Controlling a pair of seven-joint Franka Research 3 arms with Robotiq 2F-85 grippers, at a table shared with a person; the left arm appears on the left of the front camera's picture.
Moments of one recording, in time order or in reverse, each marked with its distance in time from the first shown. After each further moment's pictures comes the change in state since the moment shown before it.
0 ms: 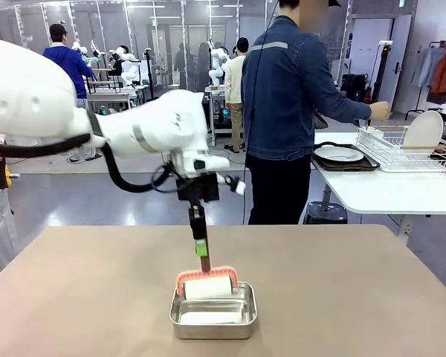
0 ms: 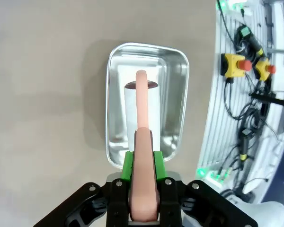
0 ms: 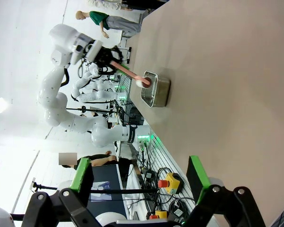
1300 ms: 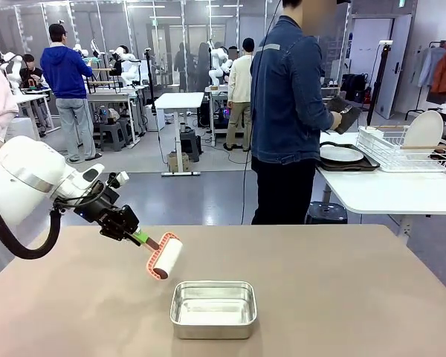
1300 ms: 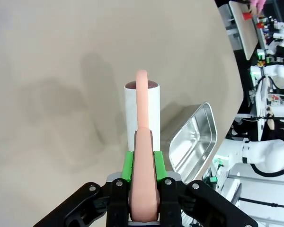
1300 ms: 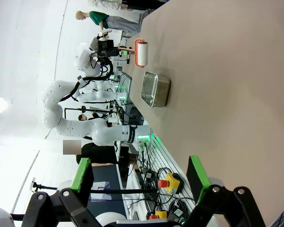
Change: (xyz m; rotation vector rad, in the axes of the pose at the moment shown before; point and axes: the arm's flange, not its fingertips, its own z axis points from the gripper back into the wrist) left arm -0.254 0.060 -0.022 -0.083 -0.760 0.860; right arm 0.000 0.000 0.000 0.000 0.000 0.000
